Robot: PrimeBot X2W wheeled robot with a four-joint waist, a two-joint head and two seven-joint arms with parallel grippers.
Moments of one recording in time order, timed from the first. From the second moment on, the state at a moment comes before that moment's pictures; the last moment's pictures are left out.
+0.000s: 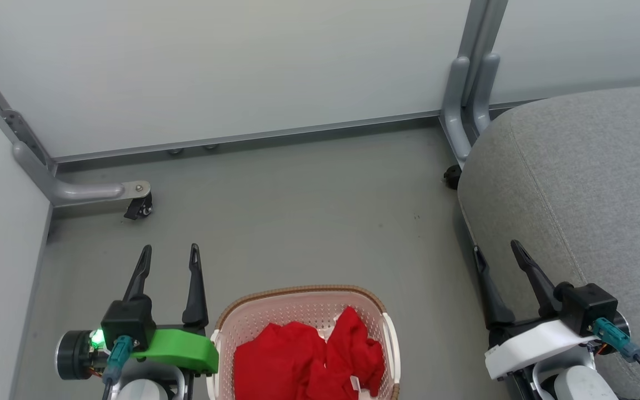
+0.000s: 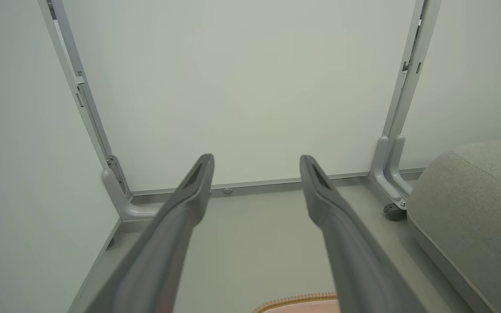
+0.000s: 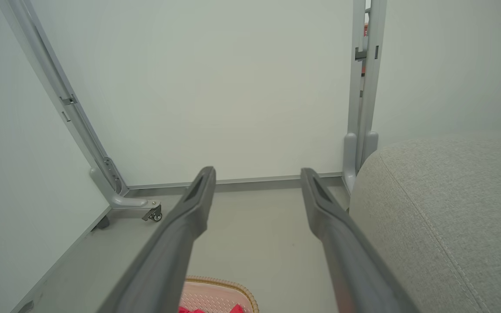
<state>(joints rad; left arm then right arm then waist) -0.10 0.05 -0.12 0.25 -0.13 0.03 -0.26 -0.07 -0.05 0.08 0.17 0.24 0.13 -0.26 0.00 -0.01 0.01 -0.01</state>
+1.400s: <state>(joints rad) -0.48 0.11 -0.30 0.65 0.02 -0.10 -0.26 -0.30 -0.05 0.14 0.03 0.33 0.13 -0.26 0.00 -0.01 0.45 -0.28</state>
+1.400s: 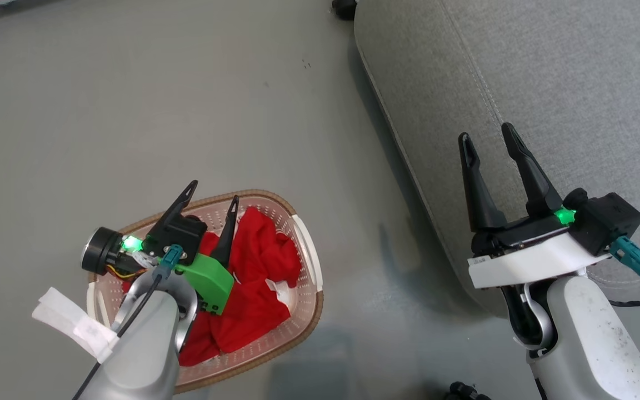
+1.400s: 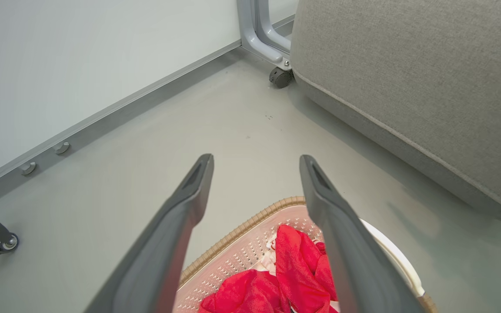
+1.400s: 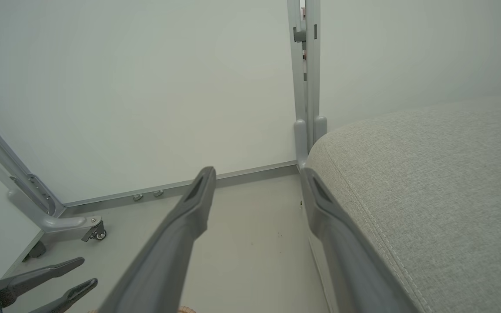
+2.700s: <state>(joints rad) -0.90 0.17 -0.49 1.25 0.08 -0.12 -0.25 -0.41 -0.05 0.21 -0.08 0.42 0.13 -0.26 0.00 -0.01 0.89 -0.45</state>
